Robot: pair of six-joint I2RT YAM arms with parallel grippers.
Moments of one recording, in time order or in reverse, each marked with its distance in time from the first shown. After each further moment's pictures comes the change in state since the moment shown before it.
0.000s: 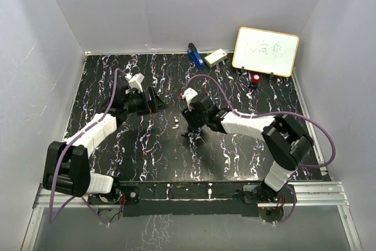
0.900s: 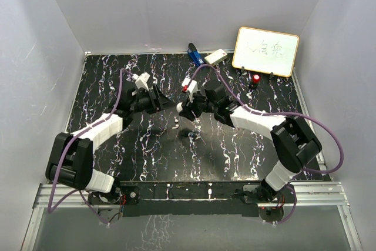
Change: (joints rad) left arm -0.072 0.069 -0.024 0.234 0.068 -0.196; right arm -0.130 -0.086 0.004 0.266 -0.559 -0.268
